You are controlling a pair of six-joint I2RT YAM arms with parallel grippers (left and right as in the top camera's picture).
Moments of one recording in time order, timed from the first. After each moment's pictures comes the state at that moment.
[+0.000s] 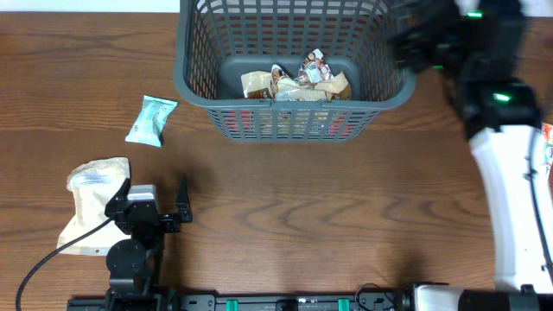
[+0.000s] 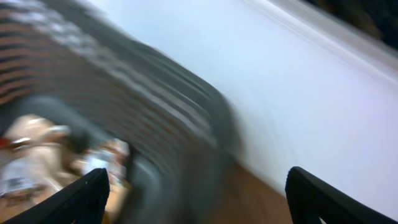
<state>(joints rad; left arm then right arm) -0.05 0.01 0.07 -0.23 -0.07 -0.01 -0.04 1.48 1.54 -0.48 -0.24 -0.41</state>
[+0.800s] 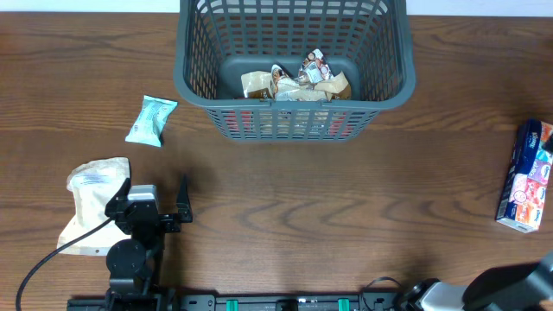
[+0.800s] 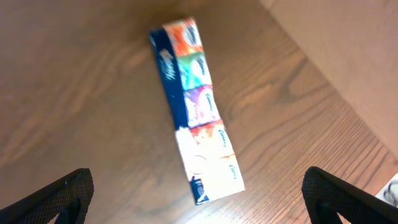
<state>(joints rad) -0.05 0.01 0.07 -0.23 -0.07 -0.01 -0.81 1.54 1.55 -1.04 0.03 -0.10</state>
